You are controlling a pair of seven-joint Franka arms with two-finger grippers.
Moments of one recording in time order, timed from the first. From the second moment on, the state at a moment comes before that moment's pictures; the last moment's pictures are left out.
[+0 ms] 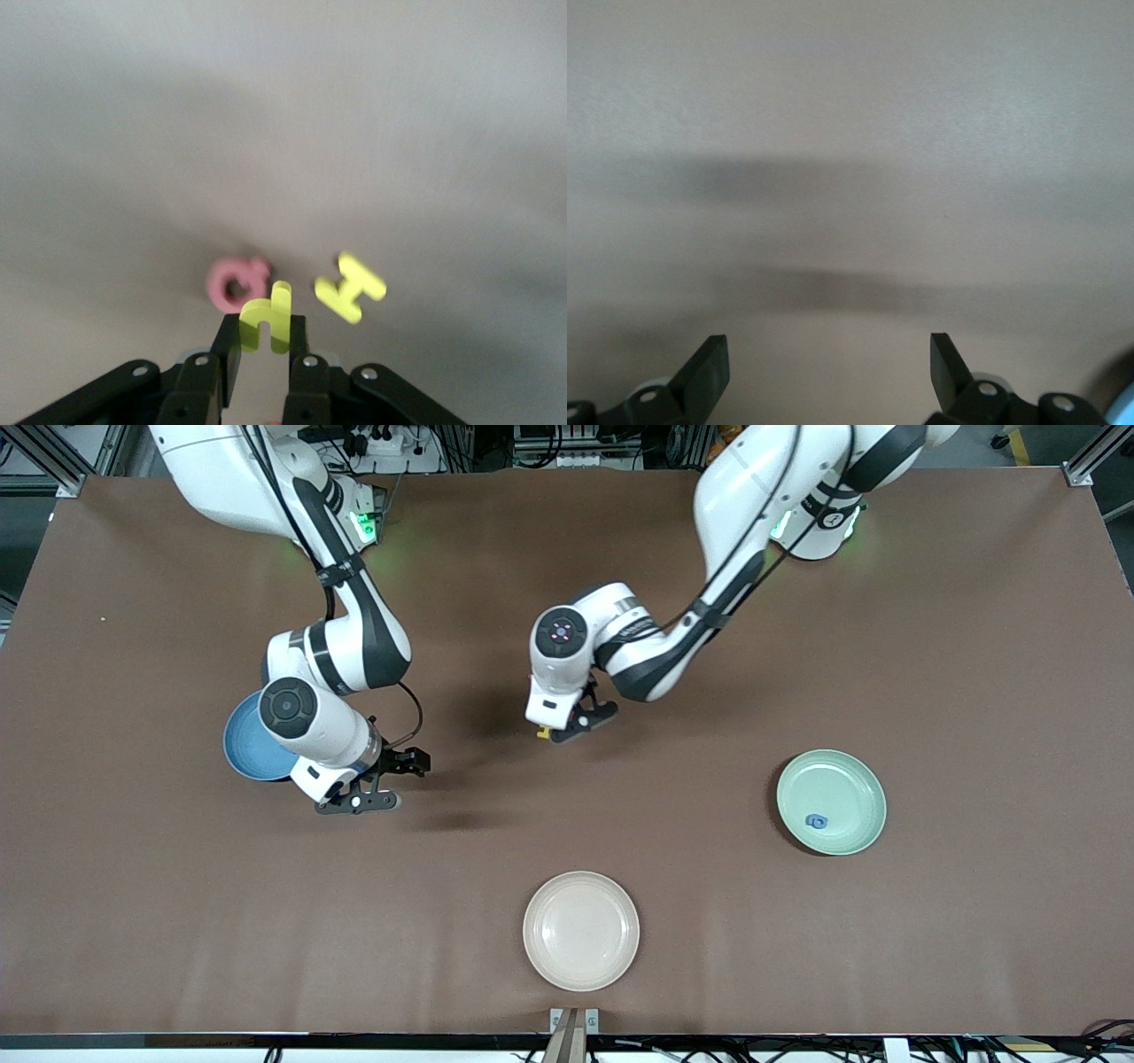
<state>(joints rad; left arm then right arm) -0.52 0.75 -0.40 -1.52 0.20 2.18 -1.36 0.50 0.45 -0.16 -1.88 0.18 2.31 0.17</state>
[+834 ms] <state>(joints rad) 0.18 0.57 -0.47 -1.66 0.20 1.95 -0.26 0.81 0.54 -0.11 -1.90 0.10 2.52 0.78</state>
